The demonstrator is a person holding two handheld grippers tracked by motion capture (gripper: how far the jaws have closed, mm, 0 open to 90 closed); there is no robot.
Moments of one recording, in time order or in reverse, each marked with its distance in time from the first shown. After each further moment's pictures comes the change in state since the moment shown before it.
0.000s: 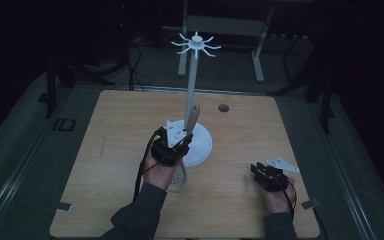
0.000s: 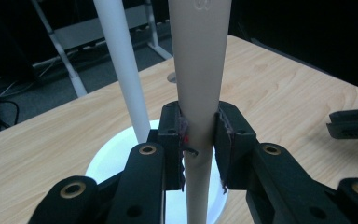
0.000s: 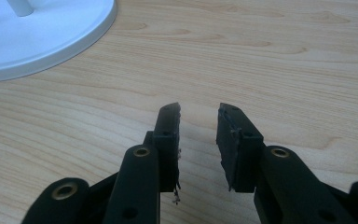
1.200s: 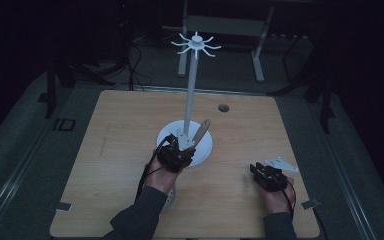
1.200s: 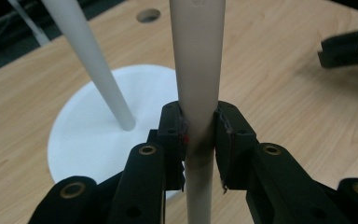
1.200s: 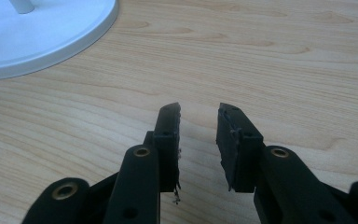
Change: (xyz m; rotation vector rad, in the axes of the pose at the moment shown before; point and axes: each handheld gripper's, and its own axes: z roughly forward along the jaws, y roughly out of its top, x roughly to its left) left arm -0.010 -0.019 0.021 0.212 -0.088 0.064; right arm 0.002 0.000 0.001 0.002 -0.001 -0.007
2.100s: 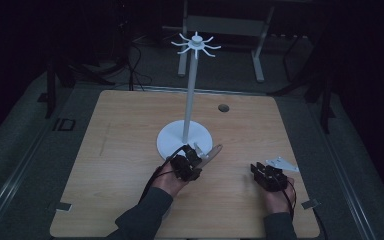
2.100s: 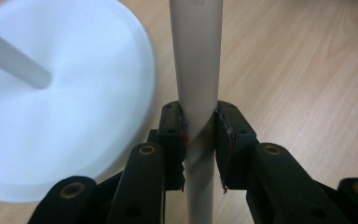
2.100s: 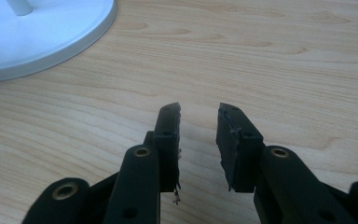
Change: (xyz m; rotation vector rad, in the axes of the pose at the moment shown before) left arm -0.023 -0.011 0.040 0.278 -0.165 0.122; right arm -0.001 0.000 -0.001 0.000 -0.003 0.005
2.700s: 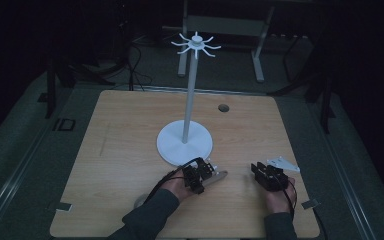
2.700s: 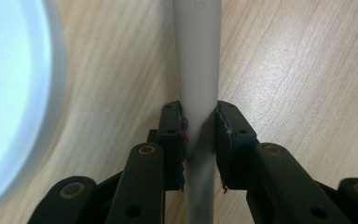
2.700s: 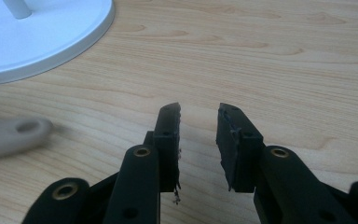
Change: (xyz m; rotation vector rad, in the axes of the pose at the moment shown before) left arm -0.024 -0.001 0.047 0.284 -0.118 0.167; right arm -0.002 0.001 -0.001 -0.002 -0.001 0.008
